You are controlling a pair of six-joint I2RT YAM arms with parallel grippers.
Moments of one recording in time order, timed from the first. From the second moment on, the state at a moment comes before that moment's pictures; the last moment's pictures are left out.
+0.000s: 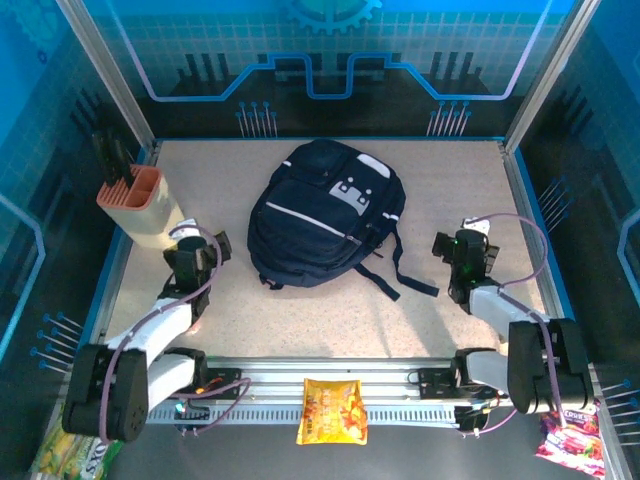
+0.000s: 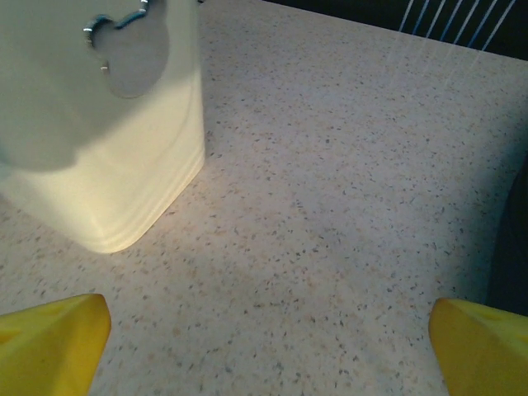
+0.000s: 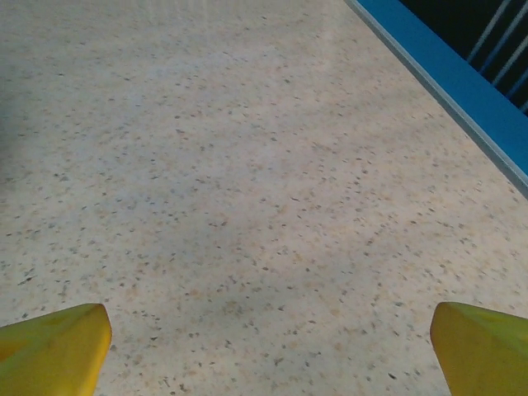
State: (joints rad) left arm -0.05 1.10 0.31 0.31 -0.36 -0.27; right arm 0.03 1.21 0.34 0.33 0.36 0.16
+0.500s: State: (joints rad) left arm -0.01 1.42 0.31 0.78 -0.03 -0.11; right arm 0.06 1.49 0.29 0.84 0.07 -0.04
